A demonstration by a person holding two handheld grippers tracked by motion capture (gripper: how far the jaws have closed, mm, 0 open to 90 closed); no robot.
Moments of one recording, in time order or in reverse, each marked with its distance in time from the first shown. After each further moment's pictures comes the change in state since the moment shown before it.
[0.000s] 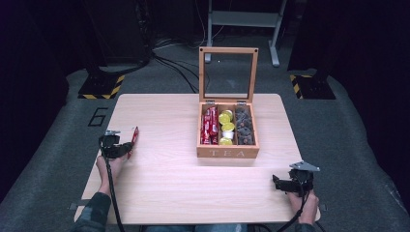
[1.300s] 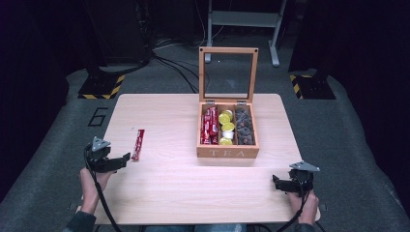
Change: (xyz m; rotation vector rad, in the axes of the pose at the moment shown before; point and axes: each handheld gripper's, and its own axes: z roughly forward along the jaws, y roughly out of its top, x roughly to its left) left arm -0.021 -0.025 -0.088 -0.102 0.028 0.185; right arm 0.000 0.000 0.000 -0.001 -0.003 -0.002
